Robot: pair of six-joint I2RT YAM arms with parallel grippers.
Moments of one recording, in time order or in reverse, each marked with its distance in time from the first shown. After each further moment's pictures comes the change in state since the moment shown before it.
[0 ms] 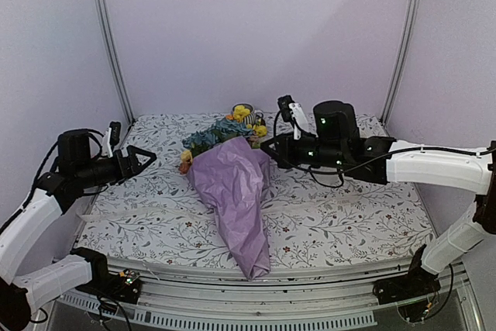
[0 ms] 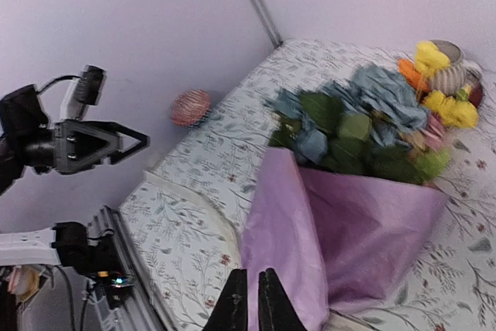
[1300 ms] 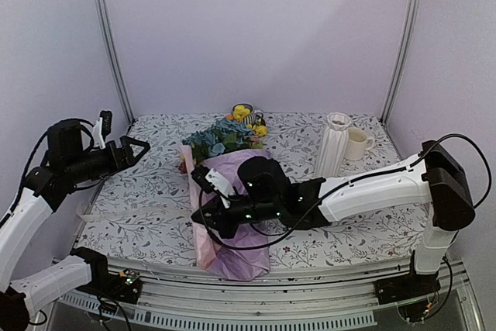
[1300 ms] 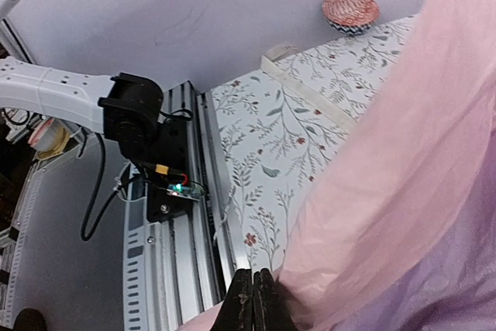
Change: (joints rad) left arm -0.056 -0.051 0.105 -0.098 -0.150 0.009; right arm 0.320 0.389 0.130 0.188 -0.166 -0.188
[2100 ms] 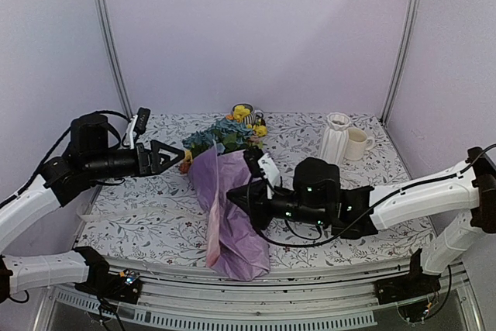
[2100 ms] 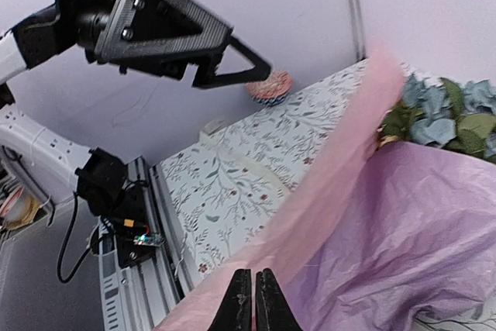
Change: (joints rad) left arm -0.335 0.134 0.047 0.120 0.055 -0.061; right arm -0.002 -0.314 -0.348 0.202 0.312 0.039
